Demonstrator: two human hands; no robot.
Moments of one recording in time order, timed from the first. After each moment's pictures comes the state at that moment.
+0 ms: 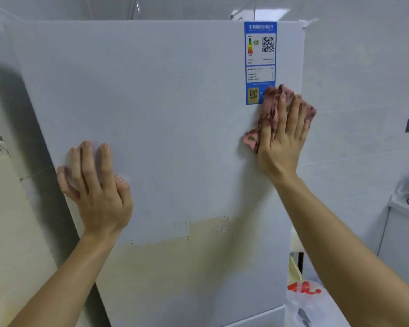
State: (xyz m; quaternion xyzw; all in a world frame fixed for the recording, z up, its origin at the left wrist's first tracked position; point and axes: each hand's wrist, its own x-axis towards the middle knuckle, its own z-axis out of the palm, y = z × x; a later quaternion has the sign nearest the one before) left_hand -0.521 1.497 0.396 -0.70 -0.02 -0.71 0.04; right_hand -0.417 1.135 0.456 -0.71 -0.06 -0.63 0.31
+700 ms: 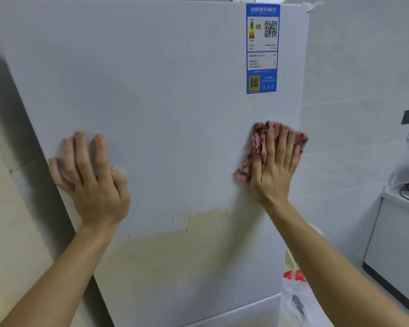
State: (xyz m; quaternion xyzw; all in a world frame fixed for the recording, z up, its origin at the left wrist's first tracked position) left_hand -0.519 1.496 0.397 -0.70 -0.02 -0.71 0.03; right_hand -0.424 1.144 0.372 -0.74 -0.09 -0.61 0.27
